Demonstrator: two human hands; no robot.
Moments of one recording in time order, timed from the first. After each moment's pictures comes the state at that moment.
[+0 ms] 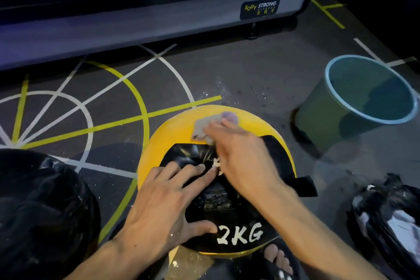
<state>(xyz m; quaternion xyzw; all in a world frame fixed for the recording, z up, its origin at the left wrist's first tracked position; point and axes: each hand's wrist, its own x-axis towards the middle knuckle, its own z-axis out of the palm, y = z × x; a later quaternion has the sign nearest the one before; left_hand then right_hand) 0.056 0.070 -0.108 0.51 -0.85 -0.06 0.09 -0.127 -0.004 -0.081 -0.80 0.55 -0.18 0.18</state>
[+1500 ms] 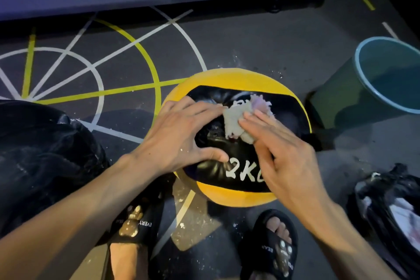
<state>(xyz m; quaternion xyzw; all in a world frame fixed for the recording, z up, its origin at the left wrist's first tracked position) 0.081 0.017 -0.110 0.53 -0.83 -0.15 0.12 -0.157 0.045 -0.095 -0.82 0.48 -0.28 0.13</state>
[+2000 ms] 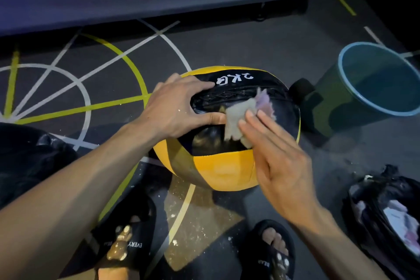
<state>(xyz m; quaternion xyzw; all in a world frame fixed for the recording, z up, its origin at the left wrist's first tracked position) 0.066 -0.059 -0.095 0.59 -0.77 -0.21 0.13 -0.174 0.034 -0.108 -0.81 0.49 -0.32 0.06</state>
